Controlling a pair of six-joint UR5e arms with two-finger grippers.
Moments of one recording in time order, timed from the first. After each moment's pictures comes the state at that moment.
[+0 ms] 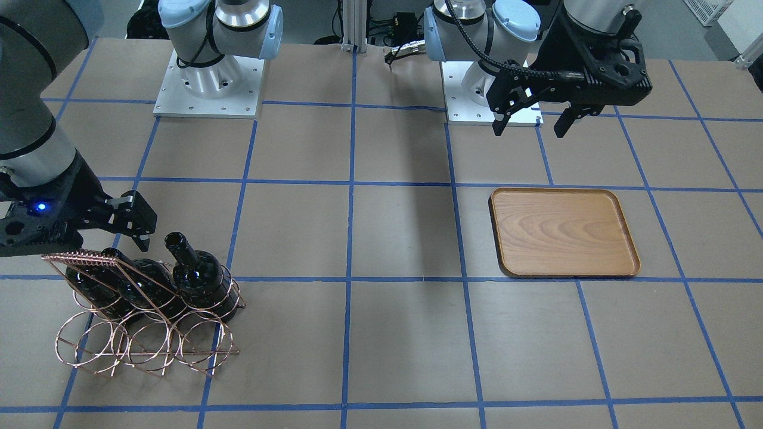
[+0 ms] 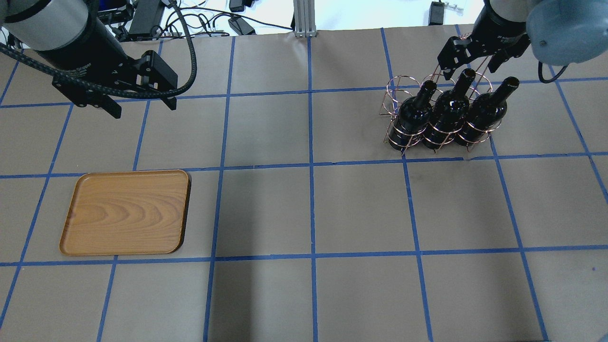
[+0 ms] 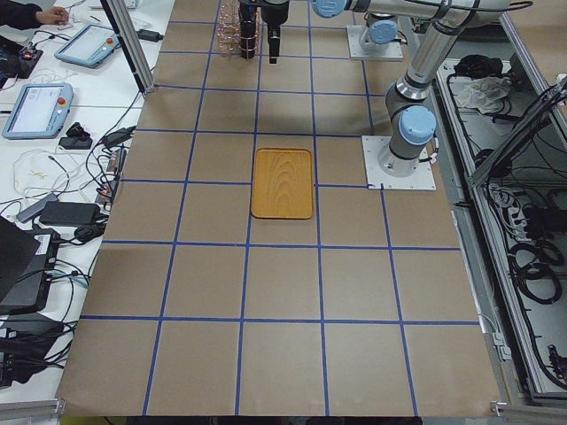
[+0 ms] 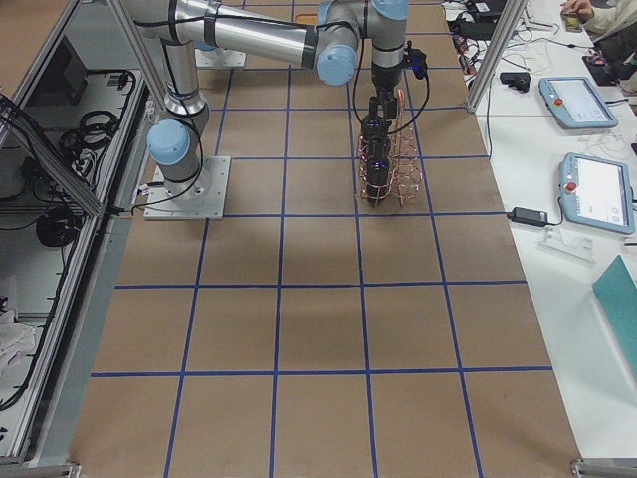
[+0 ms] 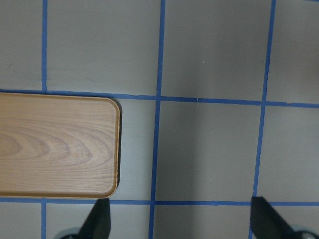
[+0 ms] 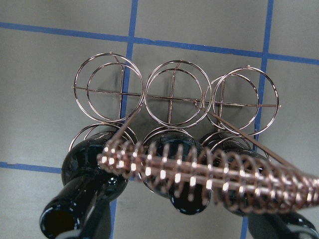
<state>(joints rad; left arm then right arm) -1.52 -1.49 -1.55 -1.61 1.50 -0.02 1.43 -1.37 1.54 -1.87 -1.57 -0.26</state>
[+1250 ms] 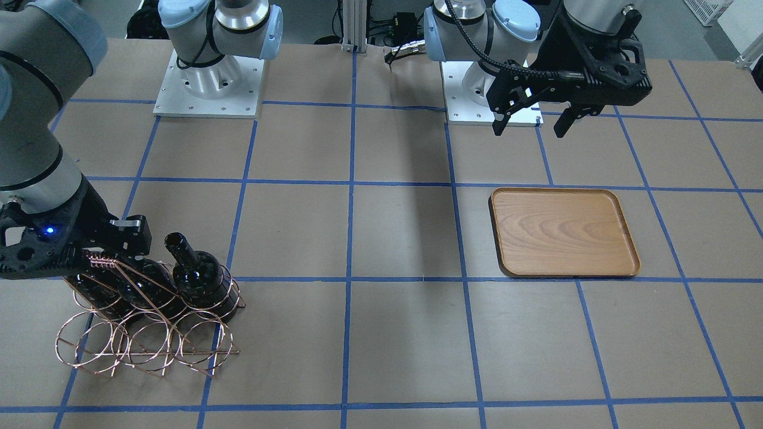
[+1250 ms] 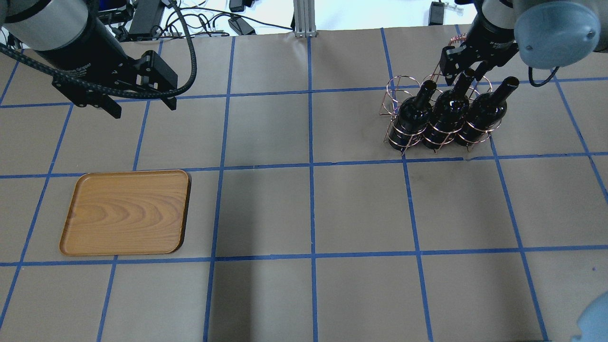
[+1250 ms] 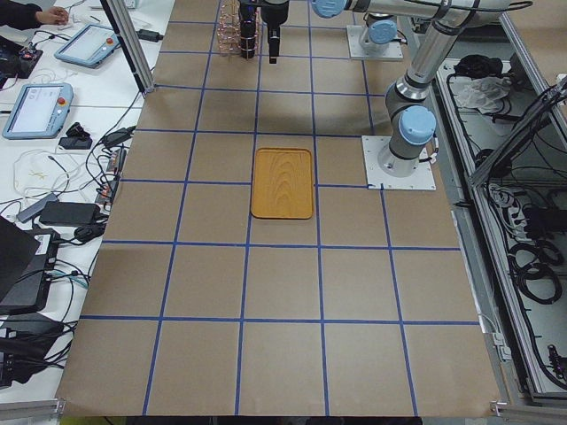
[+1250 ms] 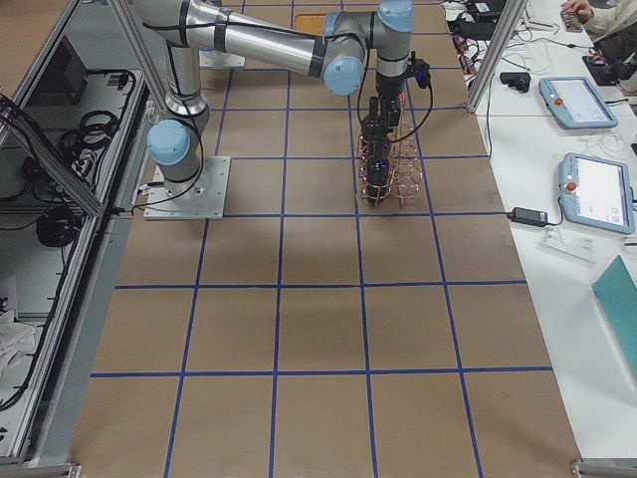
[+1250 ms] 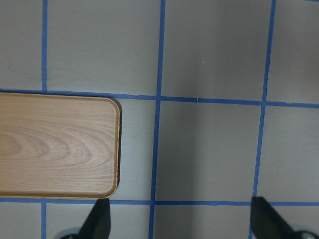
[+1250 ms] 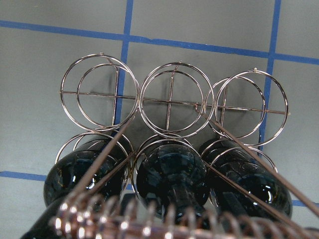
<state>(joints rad) -1.52 -1.49 -1.55 -1.61 1.50 -0.02 1.43 -1.33 1.54 -1.89 -1.57 -0.26</state>
